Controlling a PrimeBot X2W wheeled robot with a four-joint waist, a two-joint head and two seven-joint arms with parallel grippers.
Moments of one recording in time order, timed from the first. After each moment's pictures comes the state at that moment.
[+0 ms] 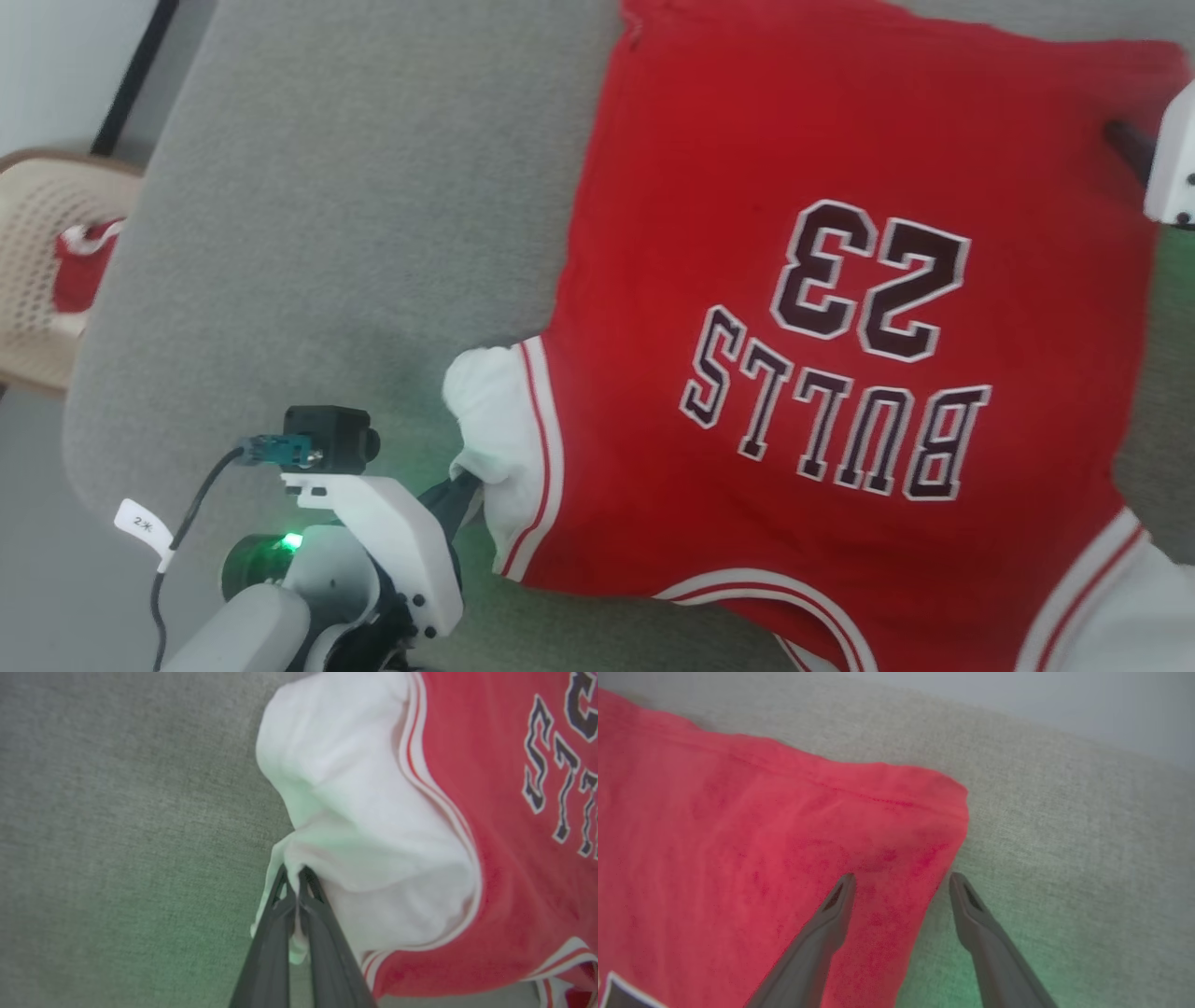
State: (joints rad) left arm -0.25 0.52 -0.56 -0.08 -0.97 0.34 0.35; right arm -0.92 -0.40 -0.02 0.61 0.31 0.13 0.73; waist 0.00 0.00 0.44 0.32
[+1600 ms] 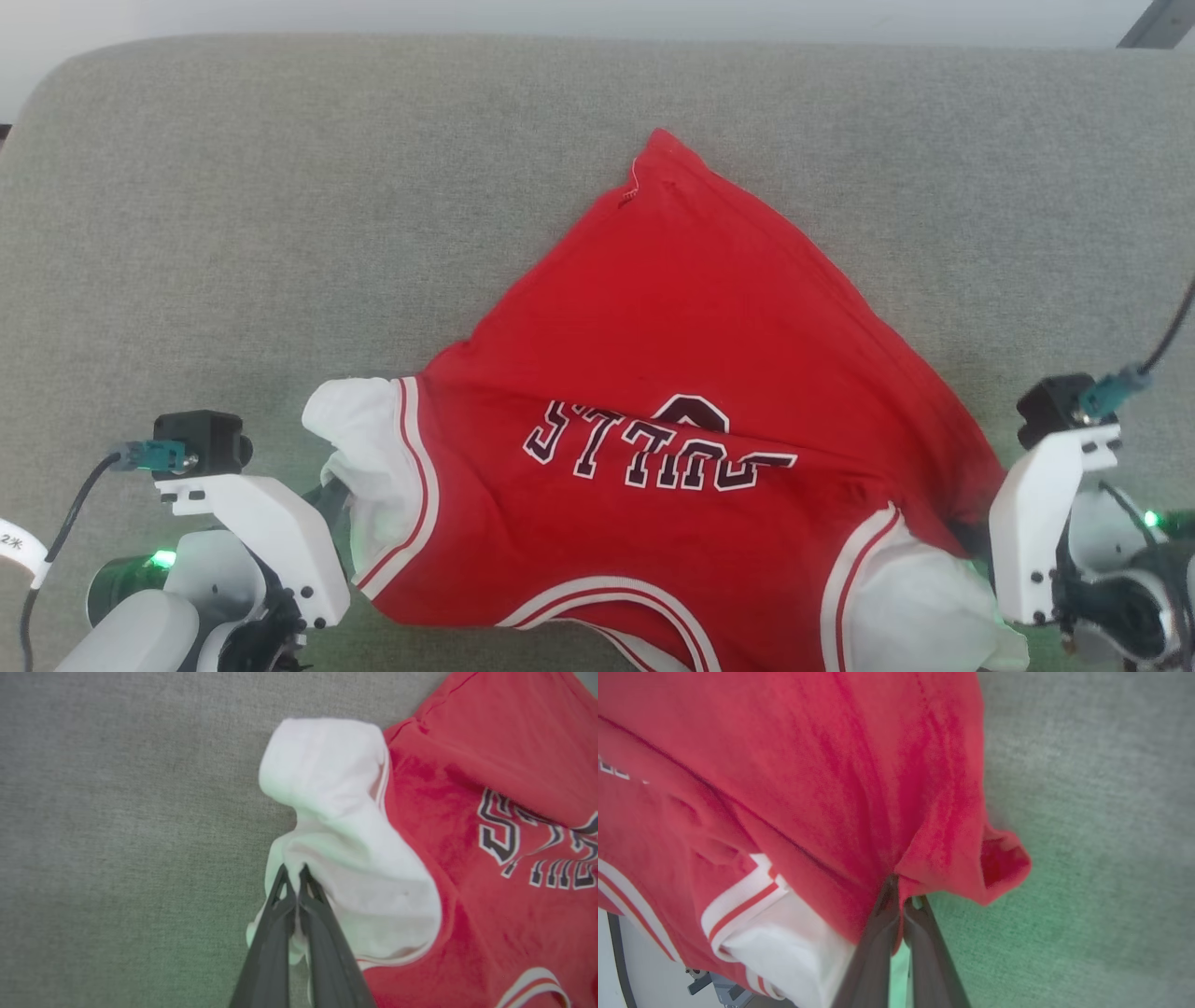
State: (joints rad) left arm -0.20 0.65 -0.47 -0.06 -1.00 0.37 0.34; right arm -0.14 -0.26 -0.03 -0.06 0.50 0.13 1.12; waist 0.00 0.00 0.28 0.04
